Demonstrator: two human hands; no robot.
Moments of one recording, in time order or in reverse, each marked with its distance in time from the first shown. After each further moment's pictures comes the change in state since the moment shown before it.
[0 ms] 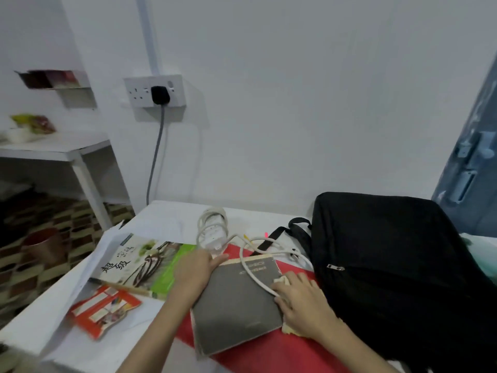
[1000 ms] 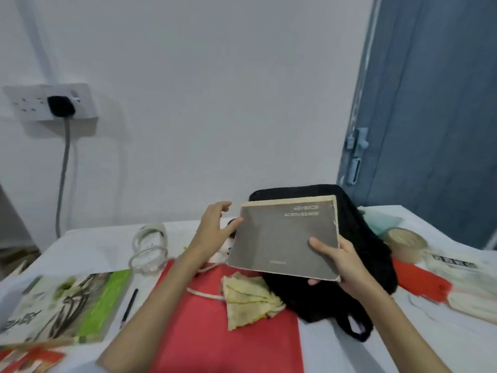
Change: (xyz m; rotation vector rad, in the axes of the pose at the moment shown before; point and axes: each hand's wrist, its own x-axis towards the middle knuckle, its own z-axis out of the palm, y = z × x) left_hand 0.025 0.136 -0.015 -0.805 -0.083 0.506; right_hand -0.089 0.077 -0.098 1.592 0.525 0.461
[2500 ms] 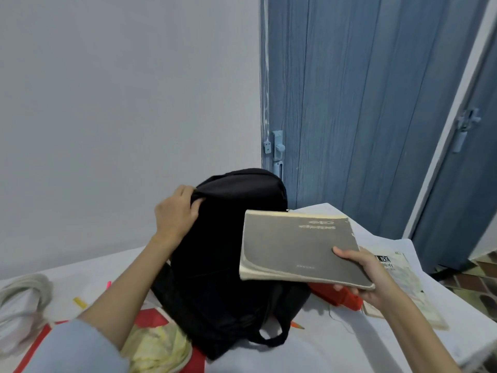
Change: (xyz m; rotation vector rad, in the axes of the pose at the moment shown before) left_hand 0.130 0.061 0.137 0.633 0.314 0.423; right_hand -0.007 -0.049 -0.194 0.064 0.269 0.136
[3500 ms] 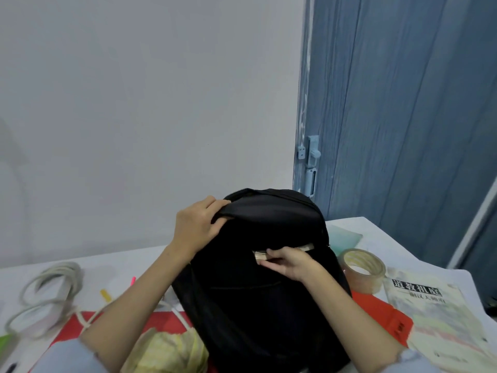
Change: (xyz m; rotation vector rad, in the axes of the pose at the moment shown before) left_hand -0.013 -0.012 -0.010 -0.036 0.084 0.209; right_hand 0.144 0.051 0.133 0.212 -0.079 0.357
